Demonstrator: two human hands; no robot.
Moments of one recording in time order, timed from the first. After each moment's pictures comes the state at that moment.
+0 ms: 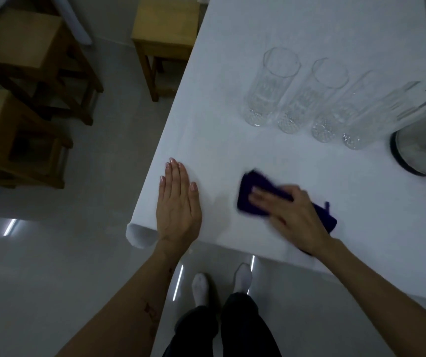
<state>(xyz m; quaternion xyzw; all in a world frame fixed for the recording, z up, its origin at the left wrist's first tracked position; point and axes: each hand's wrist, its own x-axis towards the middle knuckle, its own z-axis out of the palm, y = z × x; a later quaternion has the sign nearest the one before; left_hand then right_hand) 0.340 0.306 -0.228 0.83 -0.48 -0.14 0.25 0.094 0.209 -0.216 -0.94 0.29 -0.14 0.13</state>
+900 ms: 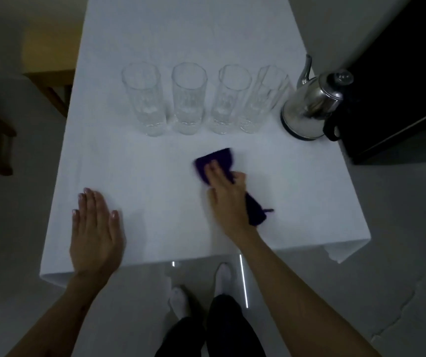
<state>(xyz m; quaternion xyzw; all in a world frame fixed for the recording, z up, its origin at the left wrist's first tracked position) 0.336 0.302 -0.224 0.80 -0.58 -0.11 0.13 0.084 0.202 -0.217 -0.76 0.60 -0.22 0.08</state>
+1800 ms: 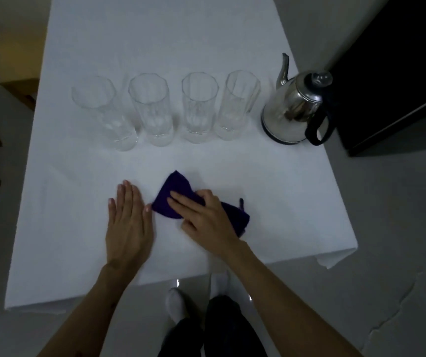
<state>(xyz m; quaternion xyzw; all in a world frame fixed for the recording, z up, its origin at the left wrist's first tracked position) 0.242 0.237 -0.221 0.73 -0.66 -0.13 0.12 0.056 0.207 -0.219 -0.87 0.43 -0.21 0.12</state>
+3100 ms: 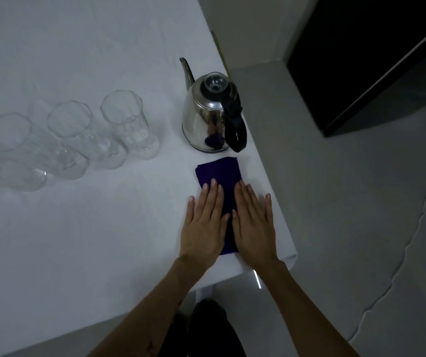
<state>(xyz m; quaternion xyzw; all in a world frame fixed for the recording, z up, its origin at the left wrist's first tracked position) -0.039 0.183 -0.220 0.57 -0.81 -0.14 0.09 -0.171 0.201 -0.228 -0.72 0.68 -0.14 0.06</state>
